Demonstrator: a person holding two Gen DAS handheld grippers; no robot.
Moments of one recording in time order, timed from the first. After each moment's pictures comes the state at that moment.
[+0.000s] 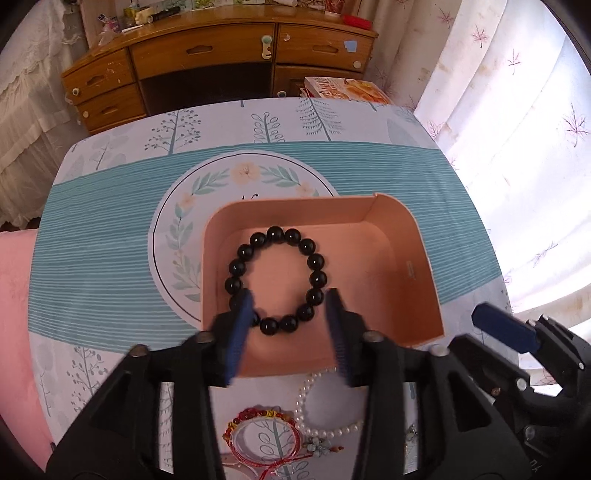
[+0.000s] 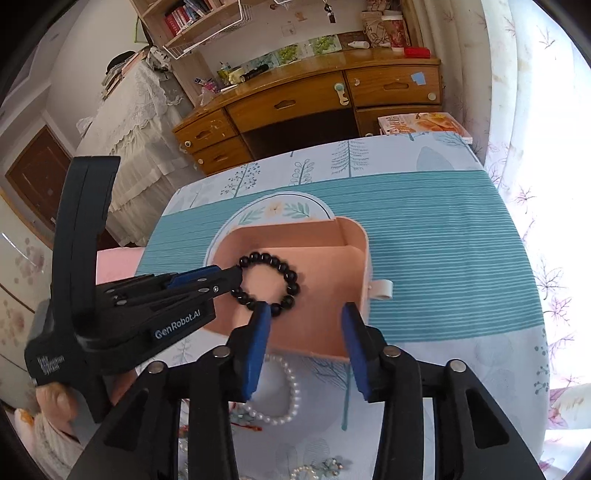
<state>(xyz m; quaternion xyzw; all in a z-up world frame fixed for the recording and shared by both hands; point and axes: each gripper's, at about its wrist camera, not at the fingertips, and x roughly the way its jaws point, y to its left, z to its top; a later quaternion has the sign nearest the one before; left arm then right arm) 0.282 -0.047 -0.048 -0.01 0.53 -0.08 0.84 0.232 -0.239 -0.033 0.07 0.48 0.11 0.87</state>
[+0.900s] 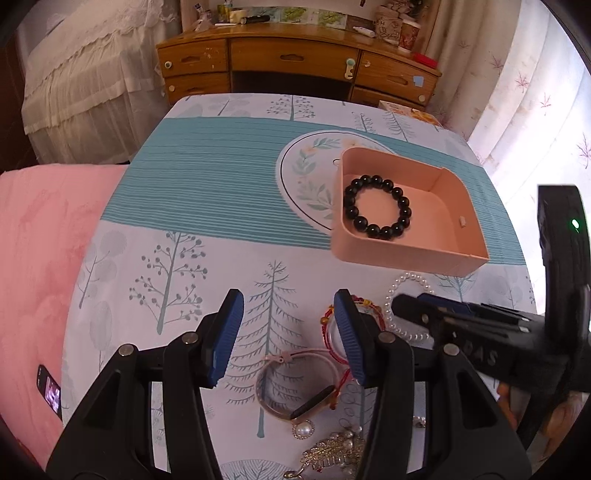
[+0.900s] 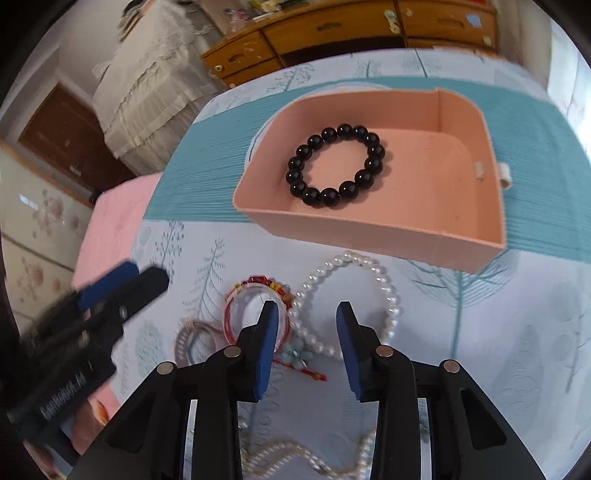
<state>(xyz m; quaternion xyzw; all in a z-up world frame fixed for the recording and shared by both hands) 0.150 0.042 -0.040 -0.07 0.49 0.03 0.87 0.220 -0.160 -0.114 0.09 0.59 0.17 0.78</state>
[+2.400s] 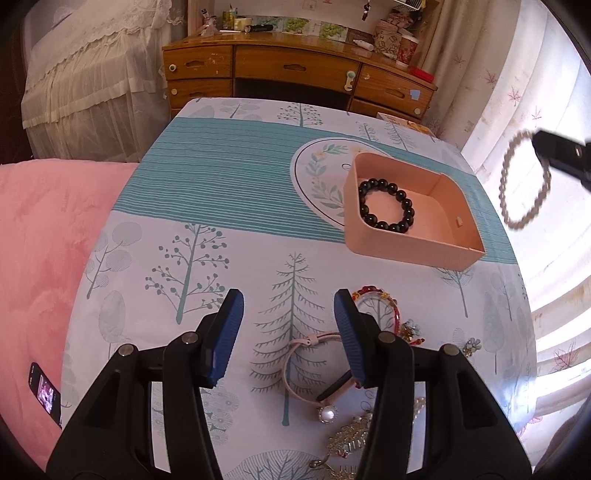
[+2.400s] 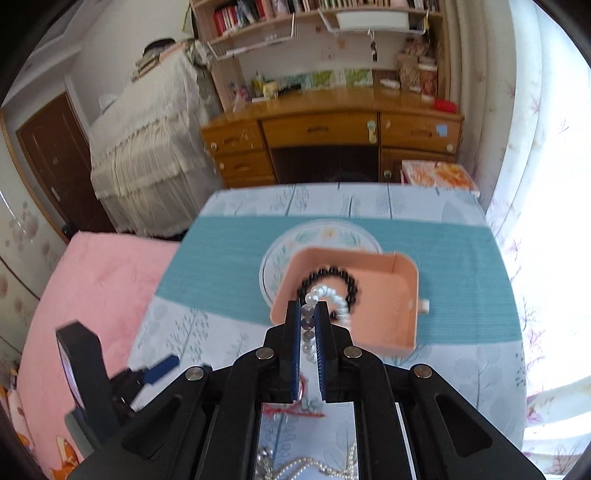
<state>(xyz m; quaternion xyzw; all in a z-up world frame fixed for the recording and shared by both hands) 0.123 0.065 -0.039 -0.09 0.46 0.02 0.88 0.187 -0.129 0.094 0.01 0.42 0.12 0.90</state>
